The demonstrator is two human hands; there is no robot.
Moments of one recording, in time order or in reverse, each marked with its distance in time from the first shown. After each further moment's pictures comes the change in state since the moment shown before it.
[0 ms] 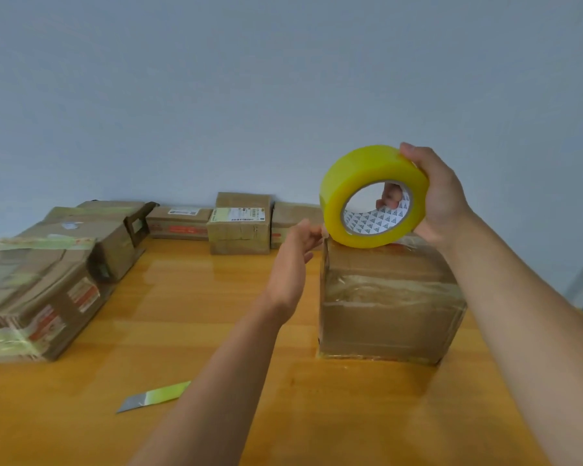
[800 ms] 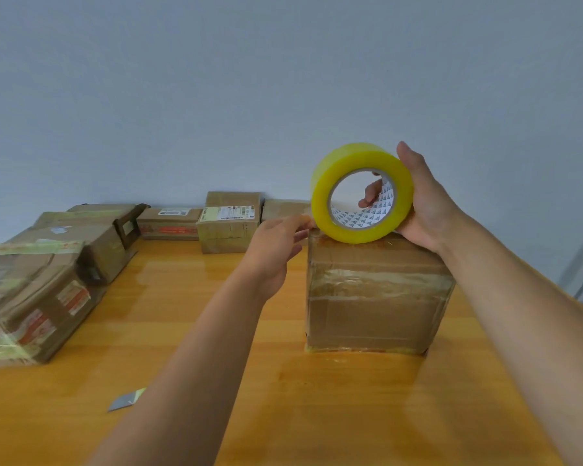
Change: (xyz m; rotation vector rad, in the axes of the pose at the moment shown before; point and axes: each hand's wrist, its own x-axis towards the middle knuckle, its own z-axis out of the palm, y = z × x) left_hand 0.008 0.031 0.005 -0.032 0.091 -0.161; right_hand -0.012 0.005 -0.025 -0.081 -0.083 0.149
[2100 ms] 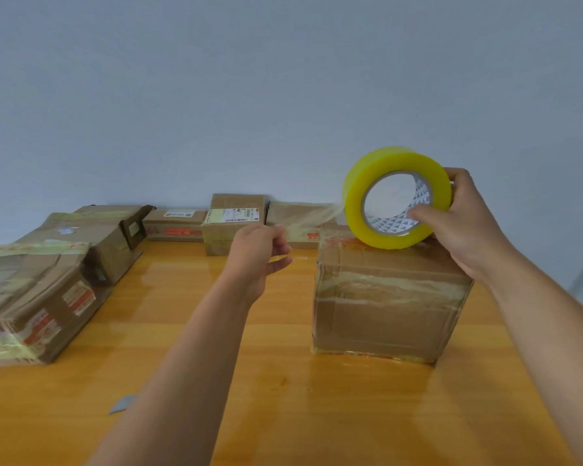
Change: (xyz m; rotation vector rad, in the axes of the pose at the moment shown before) left_hand 0.018 -0.013 -0.030 -0.061 0.197 -0.063; right_hand -0.034 0.008 -0.019 -0.501 0.428 -0.157
